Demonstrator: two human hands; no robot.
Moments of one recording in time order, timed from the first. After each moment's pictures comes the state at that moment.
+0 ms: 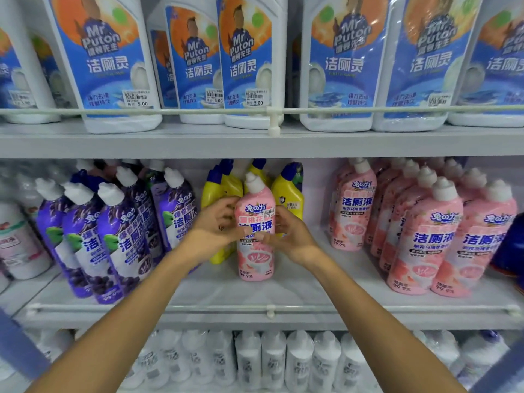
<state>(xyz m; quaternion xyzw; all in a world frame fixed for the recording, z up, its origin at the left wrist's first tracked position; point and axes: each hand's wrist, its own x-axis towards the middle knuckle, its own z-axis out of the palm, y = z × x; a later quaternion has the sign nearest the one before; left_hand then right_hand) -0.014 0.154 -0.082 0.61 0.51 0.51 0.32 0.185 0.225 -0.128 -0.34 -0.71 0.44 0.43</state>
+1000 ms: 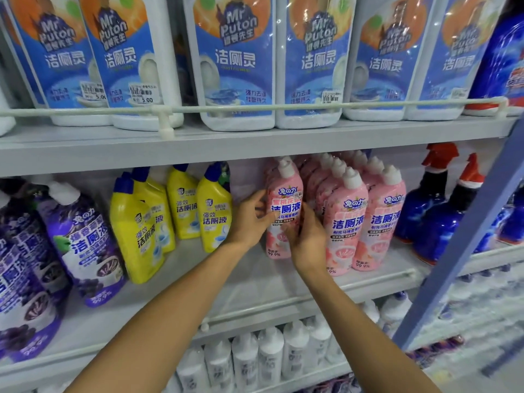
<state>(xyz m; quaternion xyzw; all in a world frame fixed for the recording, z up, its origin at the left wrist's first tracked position) 0.178 0.256 -0.108 0.70 0.44 0.49 0.28 0.327 0.225 -0.158 -0.54 -0.61 0.06 0.57</state>
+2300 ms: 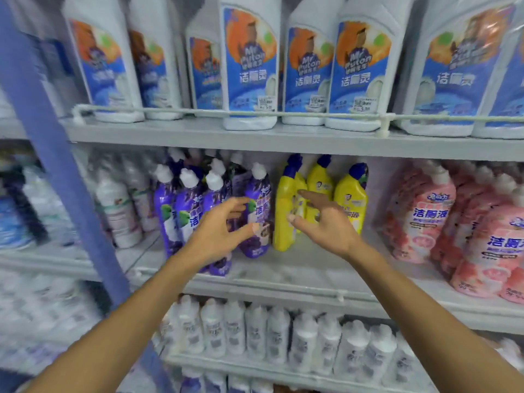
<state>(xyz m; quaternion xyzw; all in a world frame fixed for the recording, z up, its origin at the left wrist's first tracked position) -0.131 0.042 -0.066 0.63 0.60 0.46 0.20 0.112 0.145 -0.067 -0.40 -0.82 0.19 0.37</state>
